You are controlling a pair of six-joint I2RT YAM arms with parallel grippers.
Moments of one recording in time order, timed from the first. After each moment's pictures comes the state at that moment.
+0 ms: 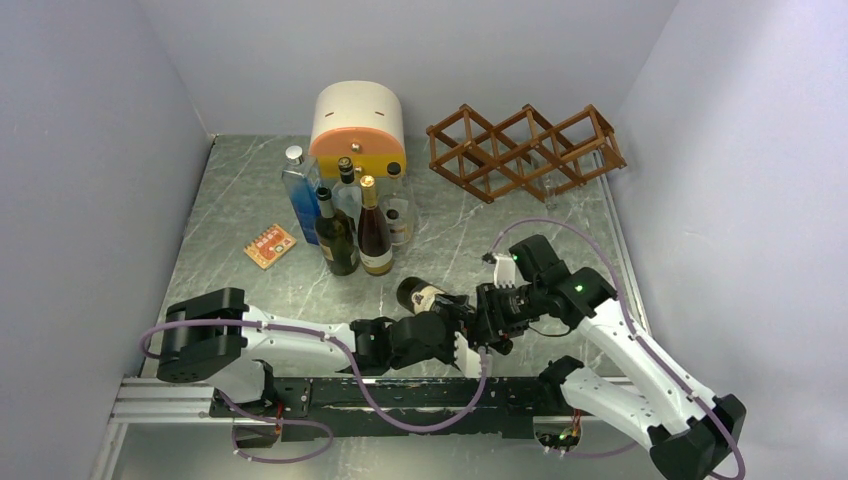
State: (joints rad) left arm -1.44 1.53 0.79 0.34 -0.30 0.74; right arm 0.57 0.88 0.81 -1.03 -0.59 0.40
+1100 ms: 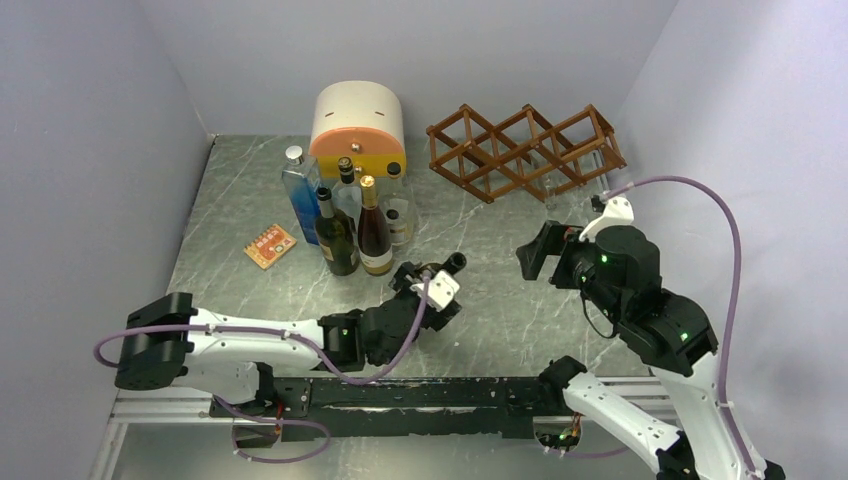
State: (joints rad) left arm -1.43 1.34 0.78 0.38 -0.76 0.13; right arm 0.58 0.69 1.27 -1.05 0.28 0.46
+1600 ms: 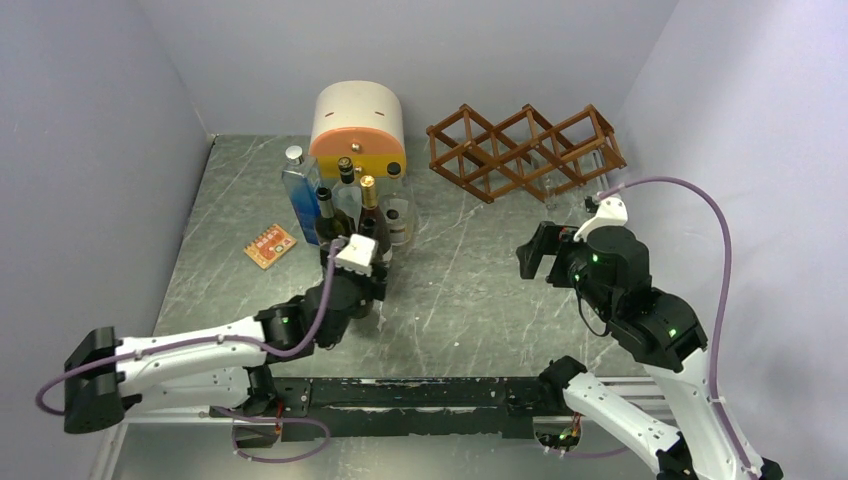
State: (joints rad) left arm -1.20 1.01 0.60 0.18 -0.89 -0.15; right arm 0.58 0.69 1.20 -1.00 0.32 0.44
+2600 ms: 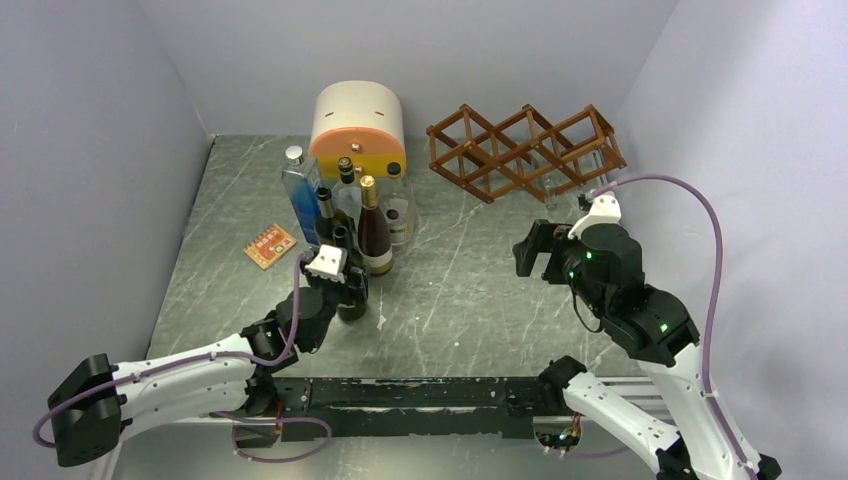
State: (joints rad) left arm -1.02 0.81 0.28 0.42 -0.71 -0.15; right arm 0.58 0.70 1.17 -0.95 0.33 0.41
